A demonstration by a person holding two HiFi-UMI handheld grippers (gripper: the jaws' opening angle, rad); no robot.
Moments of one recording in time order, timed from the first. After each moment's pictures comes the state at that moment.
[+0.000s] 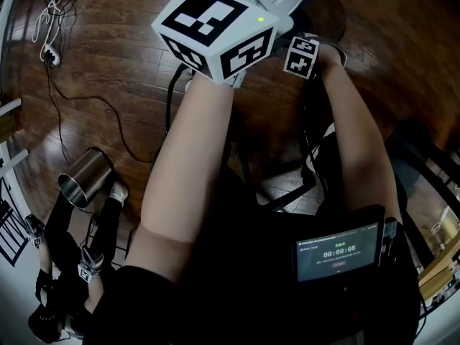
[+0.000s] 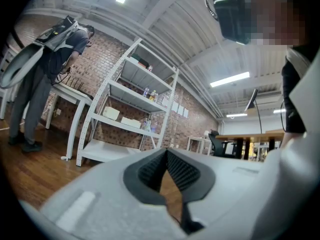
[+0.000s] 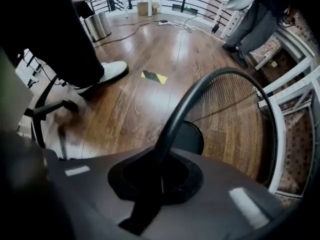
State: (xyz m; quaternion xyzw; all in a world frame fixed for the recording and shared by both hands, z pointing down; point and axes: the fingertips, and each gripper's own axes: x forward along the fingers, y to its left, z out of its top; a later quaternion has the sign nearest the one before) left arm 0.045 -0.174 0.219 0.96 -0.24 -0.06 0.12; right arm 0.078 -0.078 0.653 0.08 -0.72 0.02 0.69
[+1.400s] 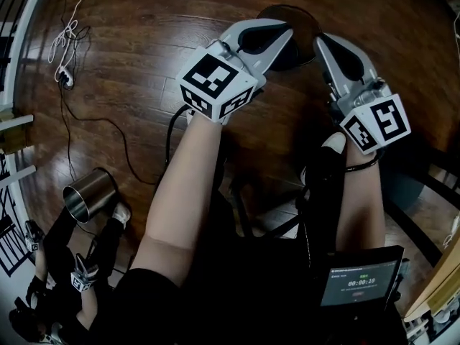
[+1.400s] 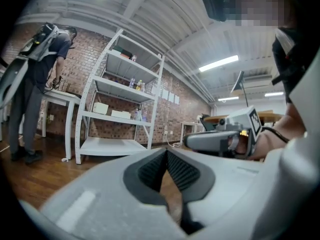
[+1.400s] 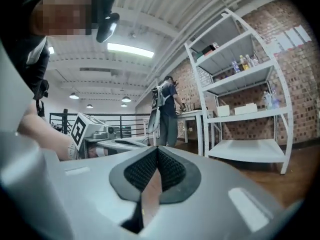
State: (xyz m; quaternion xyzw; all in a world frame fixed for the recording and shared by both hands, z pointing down) left arm 0.071 -0.087 0.258 0.97 -0.22 0.02 0.08; right arm 0.105 -0.073 0.244 0.45 -0.89 0.07 0.02
